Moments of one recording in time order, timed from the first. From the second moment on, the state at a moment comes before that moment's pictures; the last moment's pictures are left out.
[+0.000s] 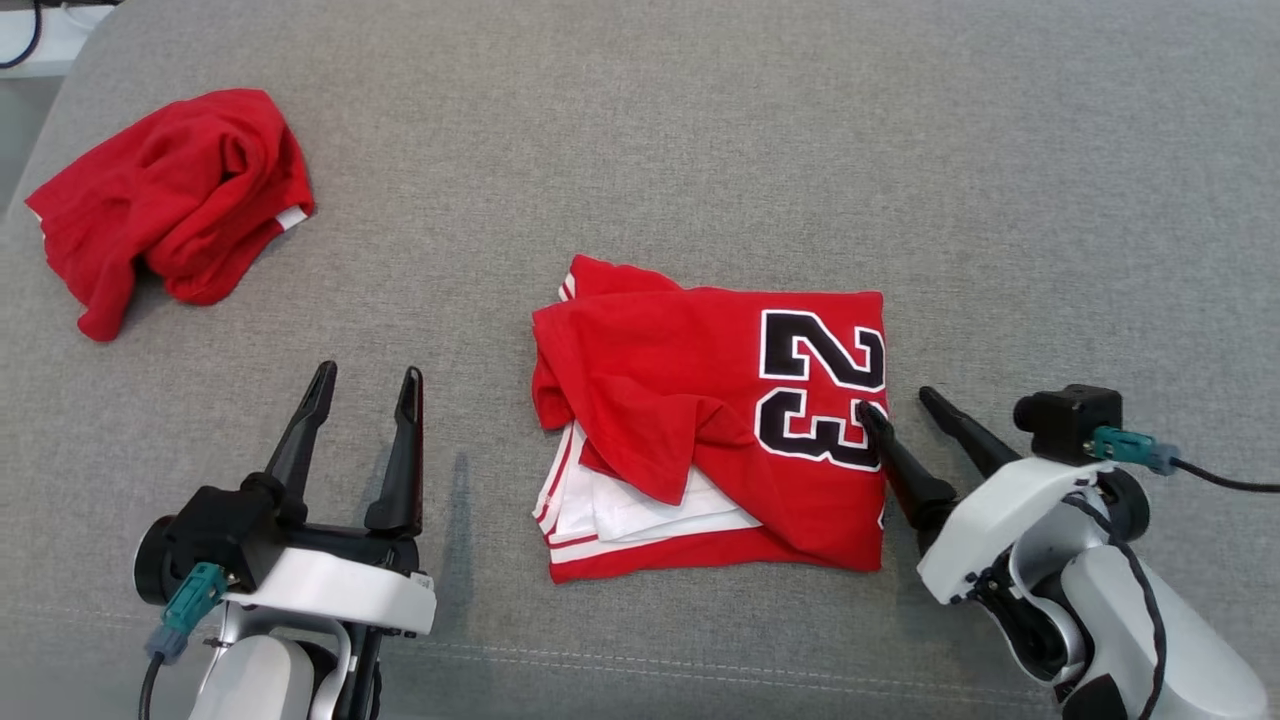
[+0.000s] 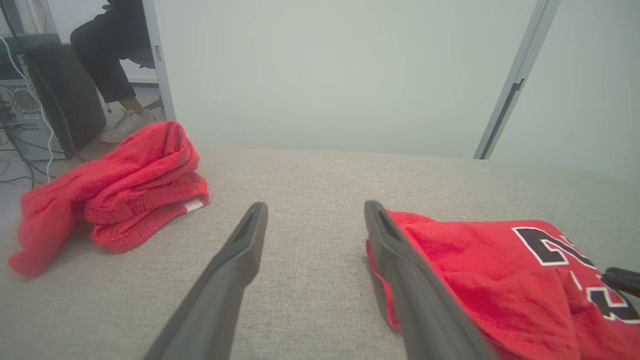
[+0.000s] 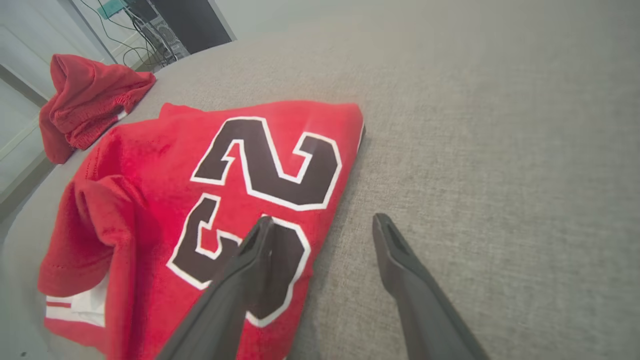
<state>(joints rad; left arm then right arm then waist) -0.15 0.13 -0.15 0.11 -0.31 0.00 -0.23 -0.42 -0.23 0.47 0.45 0.65 0.13 -0.03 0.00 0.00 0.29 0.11</state>
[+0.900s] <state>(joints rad) -0.16 0.14 -0.16 0.12 -0.31 0.00 -0.25 -0.55 -0.46 0.64 0.17 0.51 0.13 -0.04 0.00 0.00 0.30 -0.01</state>
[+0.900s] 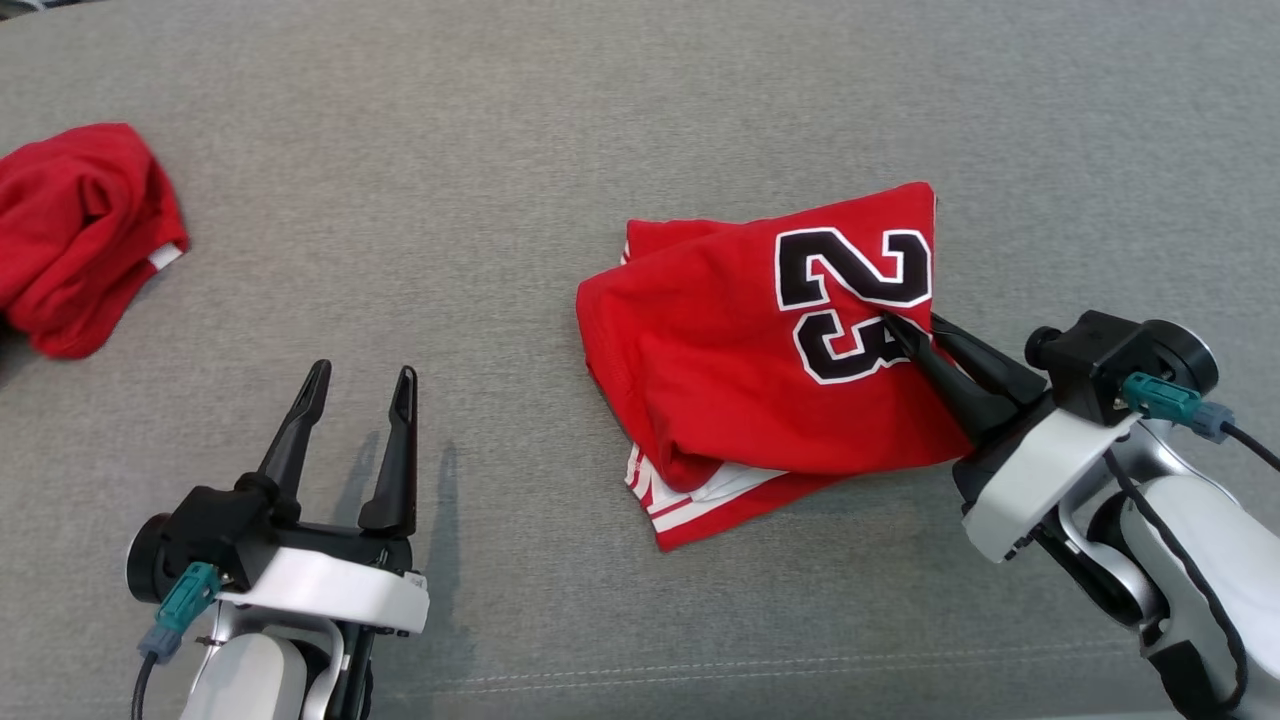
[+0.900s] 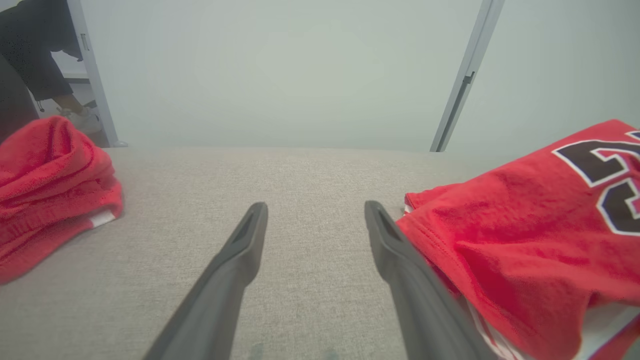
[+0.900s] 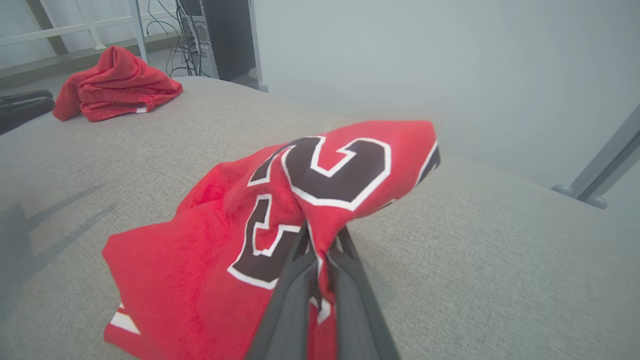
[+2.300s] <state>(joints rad) -0.34 0.24 -0.28 -0.03 -0.25 -0.04 -0.07 -1.04 -0.48 0.33 1.03 0.39 0.13 -0.25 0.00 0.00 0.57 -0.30</state>
